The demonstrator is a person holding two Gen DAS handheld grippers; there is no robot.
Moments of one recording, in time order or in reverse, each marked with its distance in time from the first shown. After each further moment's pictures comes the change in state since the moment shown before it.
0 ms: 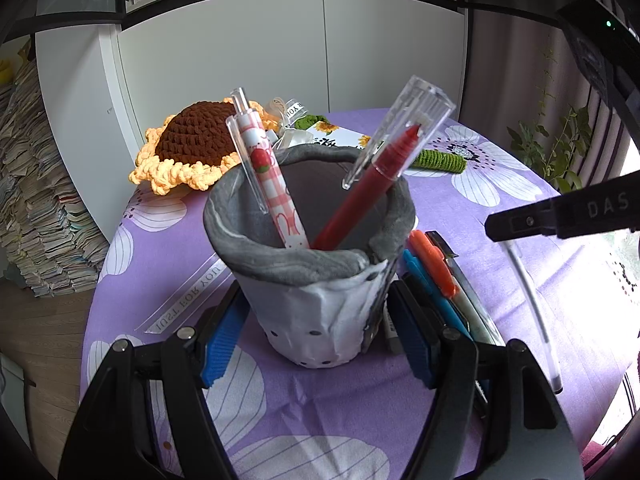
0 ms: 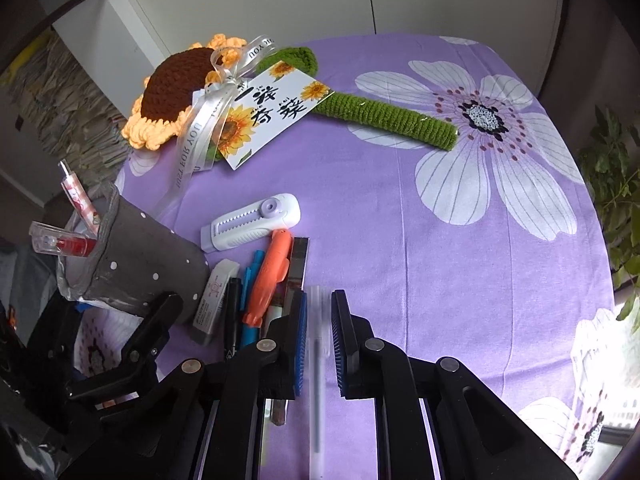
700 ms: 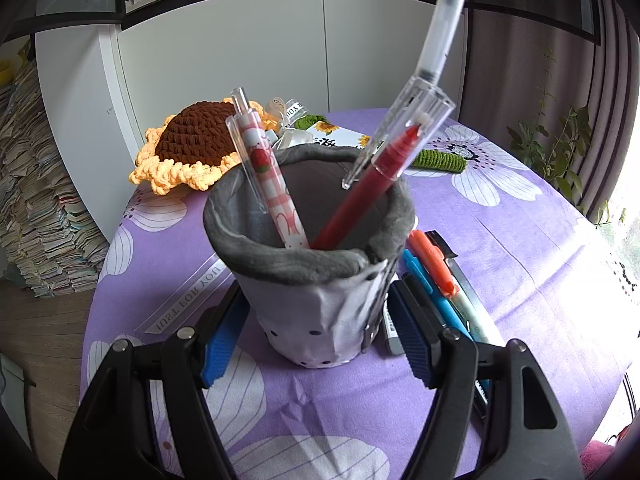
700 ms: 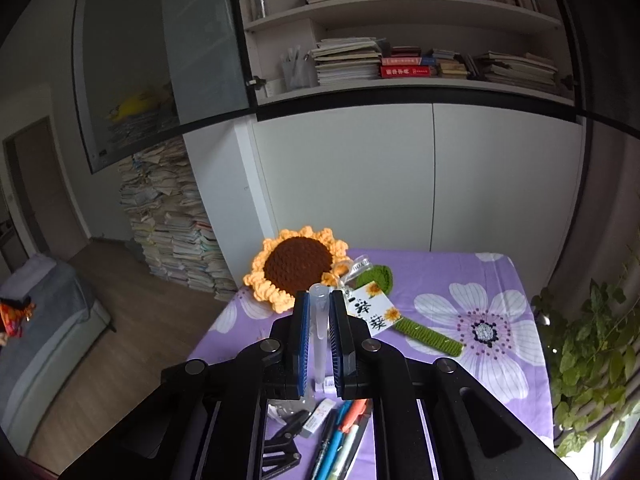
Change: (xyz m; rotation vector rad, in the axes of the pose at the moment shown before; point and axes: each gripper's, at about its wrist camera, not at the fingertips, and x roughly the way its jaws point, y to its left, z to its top) left arm 0.000 0.000 0.000 0.000 0.000 0.000; right arm -0.170 0.076 0.024 -0.241 -0.559 0.132
